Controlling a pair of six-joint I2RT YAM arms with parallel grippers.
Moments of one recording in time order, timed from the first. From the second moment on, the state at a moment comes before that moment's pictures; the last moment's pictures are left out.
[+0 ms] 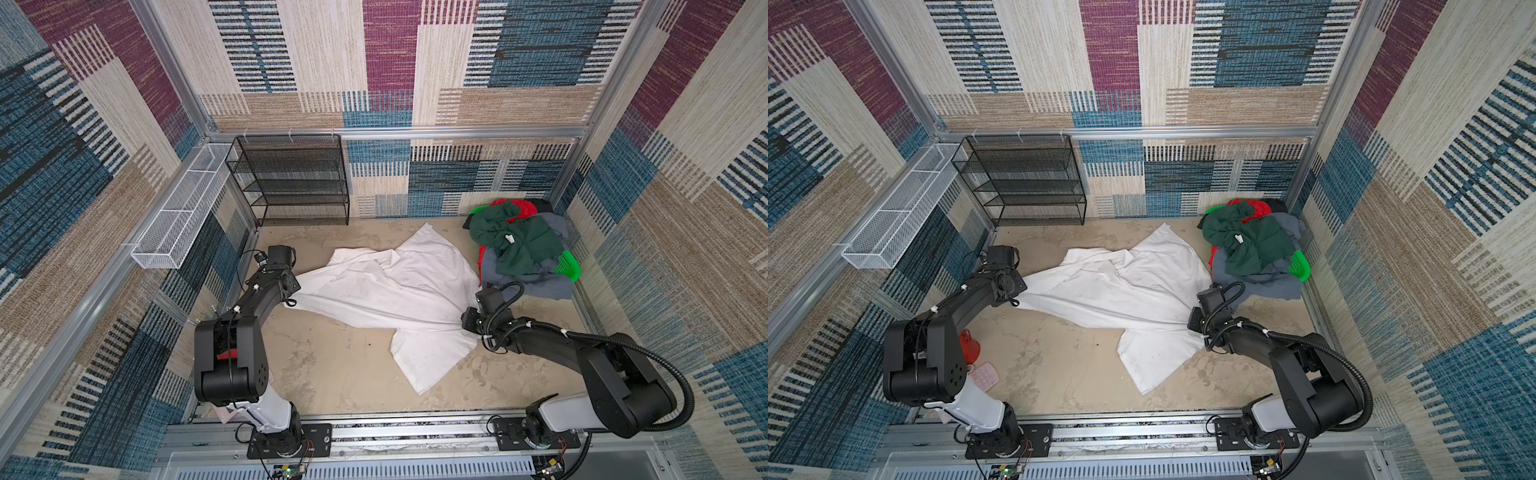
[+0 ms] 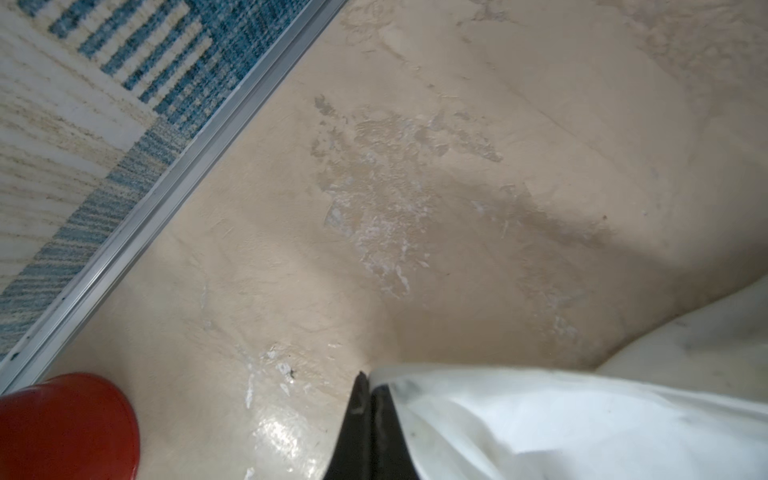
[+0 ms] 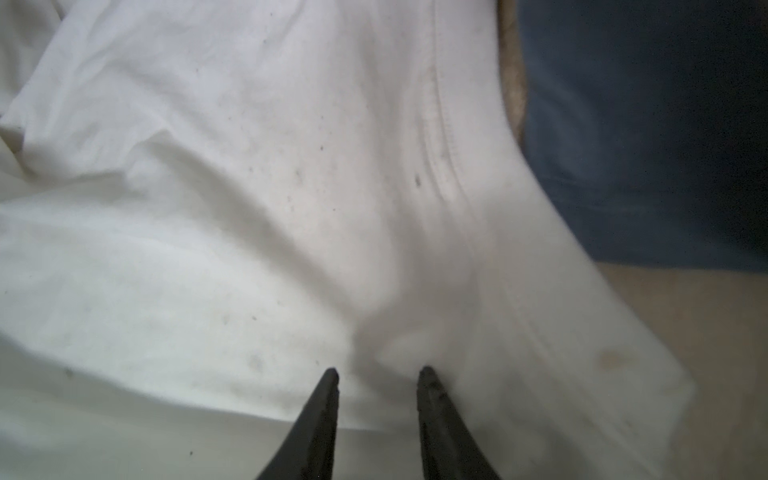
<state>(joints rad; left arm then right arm) 0.08 1.61 1.06 -0.47 -0.34 -0.50 0.37 1.40 0.52 -0.05 0.04 0.65</state>
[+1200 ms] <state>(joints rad) -0.28 1.85 1.31 -0.33 -0.06 -0.34 0.36 1.34 0.55 -0.21 0.01 0.63</state>
